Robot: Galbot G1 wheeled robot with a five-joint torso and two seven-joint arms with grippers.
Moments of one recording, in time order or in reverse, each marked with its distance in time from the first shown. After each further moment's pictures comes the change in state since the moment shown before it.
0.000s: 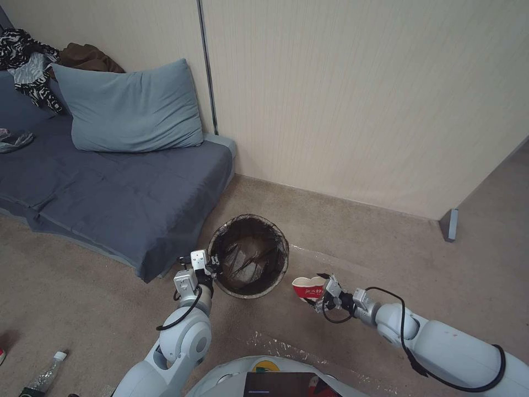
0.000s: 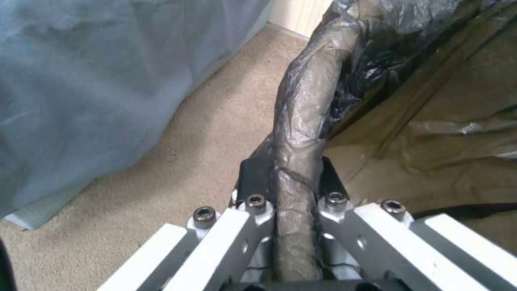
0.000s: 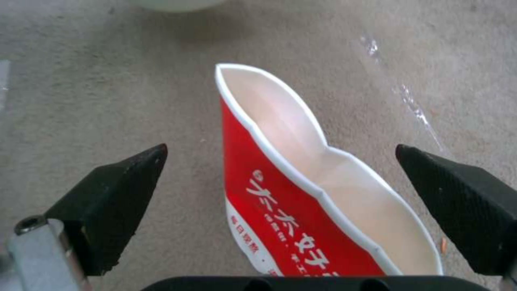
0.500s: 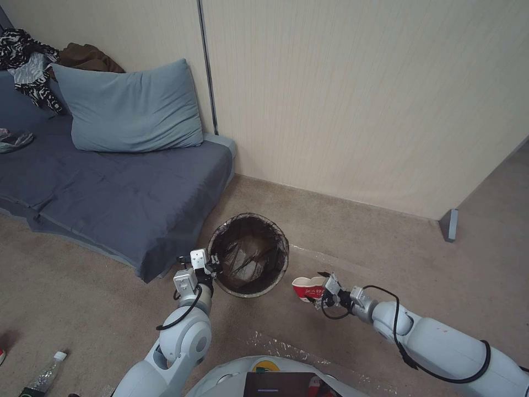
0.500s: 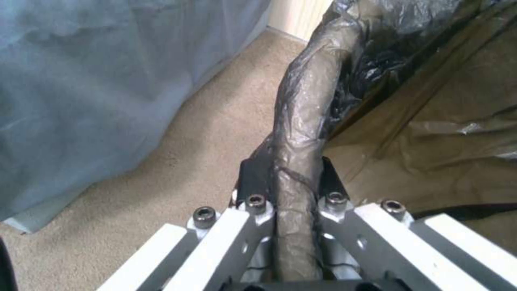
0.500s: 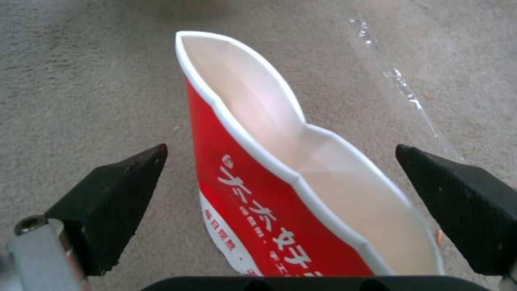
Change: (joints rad) left arm 0.004 -0.006 -0.001 -0.005 0.003 -0.003 0.000; right arm 0.043 0.057 -0.031 -0.095 -0.008 0.005 0.000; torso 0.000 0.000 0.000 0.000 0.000
